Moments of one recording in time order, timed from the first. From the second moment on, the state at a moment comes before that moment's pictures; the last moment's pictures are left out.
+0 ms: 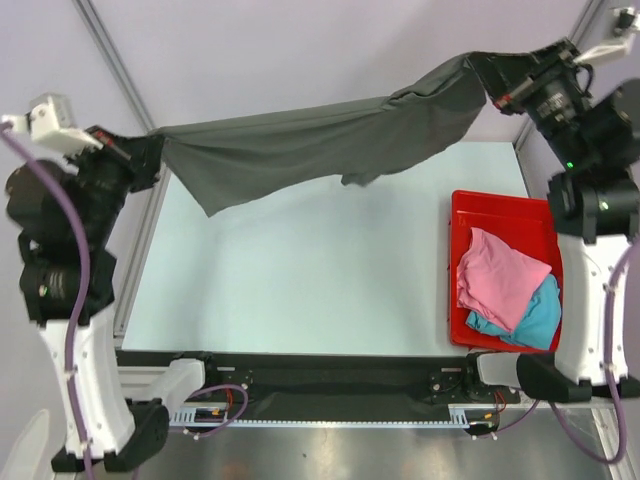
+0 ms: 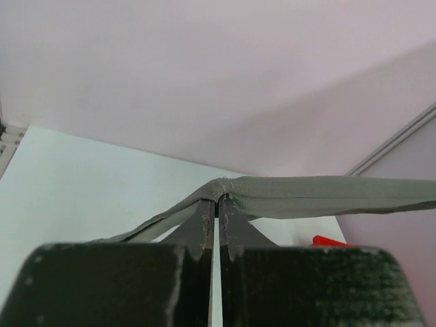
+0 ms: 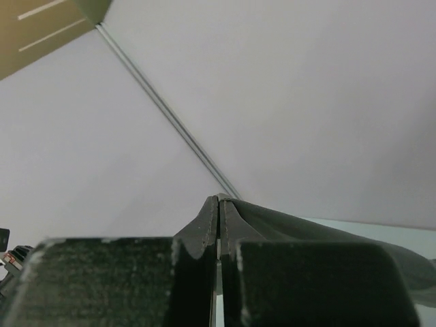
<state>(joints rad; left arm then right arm) 0.03 1.04 1.80 -0.72 0.15 -0.46 0.08 1.34 2.02 -0.34 -0.40 0.77</state>
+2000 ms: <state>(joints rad) 0.05 2.16 1.81 -0.66 -0.02 -0.25 0.10 2.28 1.92 -0.13 -0.50 0.79</state>
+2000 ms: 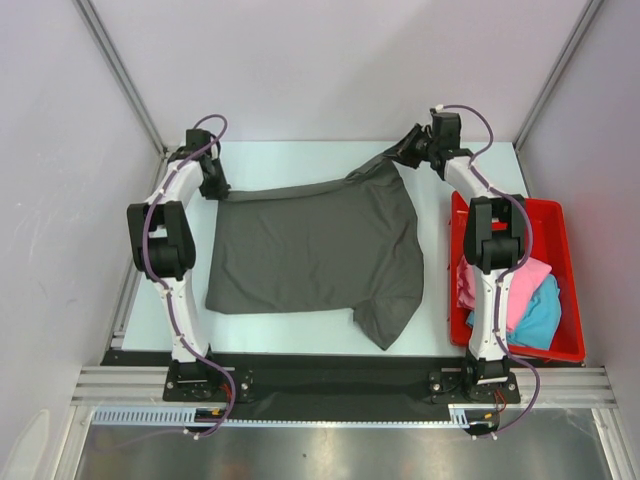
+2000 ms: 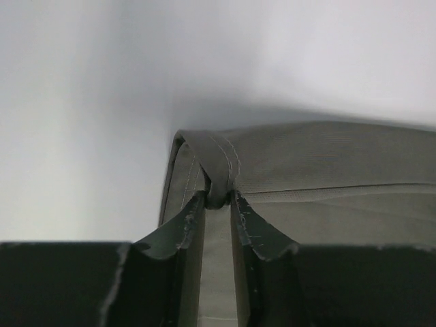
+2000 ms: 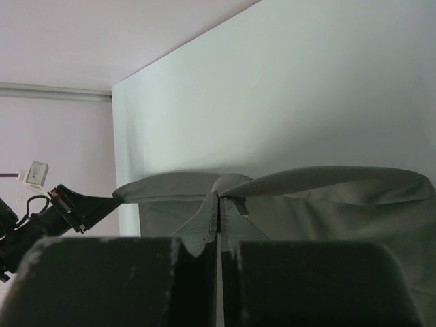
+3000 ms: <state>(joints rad) 0.18 1.95 1.40 -0.45 0.22 -0.64 0.10 2.22 1.80 -0.10 -0.53 0.79</state>
